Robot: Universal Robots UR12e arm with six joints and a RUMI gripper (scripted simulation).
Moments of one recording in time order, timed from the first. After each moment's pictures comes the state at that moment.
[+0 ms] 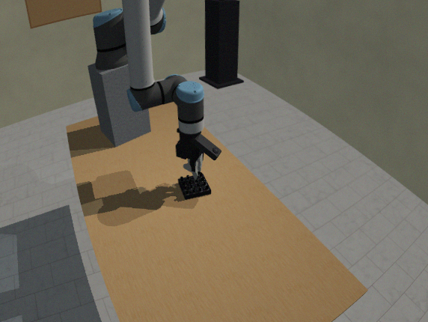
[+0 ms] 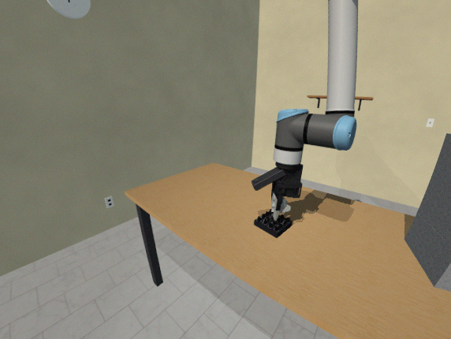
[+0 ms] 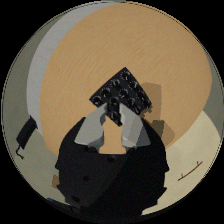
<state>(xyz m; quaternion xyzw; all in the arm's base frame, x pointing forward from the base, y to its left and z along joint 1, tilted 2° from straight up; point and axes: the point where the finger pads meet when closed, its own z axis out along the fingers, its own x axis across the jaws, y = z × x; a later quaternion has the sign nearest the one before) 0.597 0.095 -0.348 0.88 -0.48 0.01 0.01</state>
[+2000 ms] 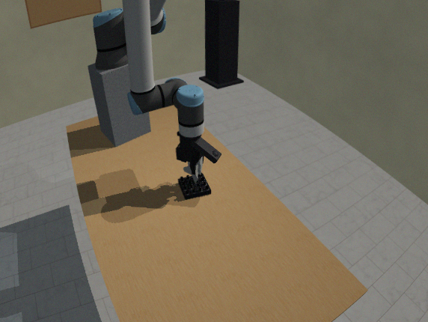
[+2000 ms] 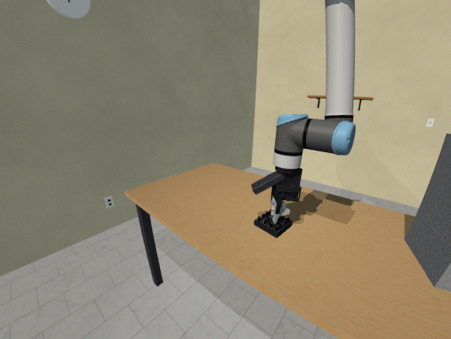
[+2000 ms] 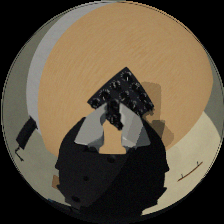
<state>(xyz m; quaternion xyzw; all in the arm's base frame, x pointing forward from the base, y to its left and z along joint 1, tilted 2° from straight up) 0.597 0.094 -0.362 0.88 -0.48 0.01 0.01</state>
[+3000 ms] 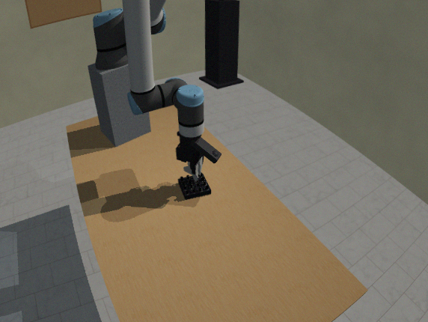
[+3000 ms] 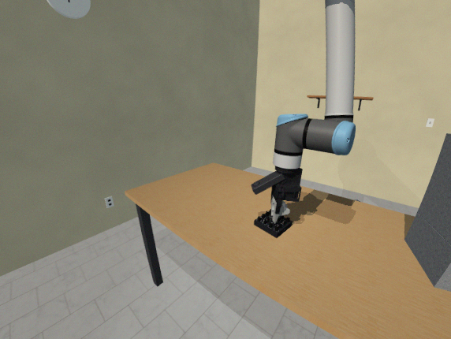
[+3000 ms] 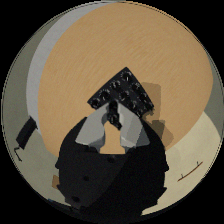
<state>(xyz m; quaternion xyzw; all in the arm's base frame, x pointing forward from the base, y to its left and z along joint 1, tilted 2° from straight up) 0.597 0.094 -0.362 0.88 -0.48 0.01 0.01</state>
